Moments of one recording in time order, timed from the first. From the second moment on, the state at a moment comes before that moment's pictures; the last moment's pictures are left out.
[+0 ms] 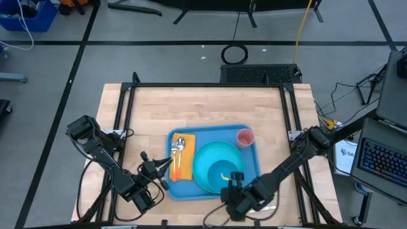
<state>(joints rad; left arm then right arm) -0.88 1.68 0.96 -0.83 -1.38 -1.55 0.68 1.91 1.57 -0.86 0.24 0.69</state>
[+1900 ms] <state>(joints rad) -0.88 1.68 0.96 -0.81 -1.36 -1.52 0.61 1.92 1.28 -0.46 0.13 0.67</state>
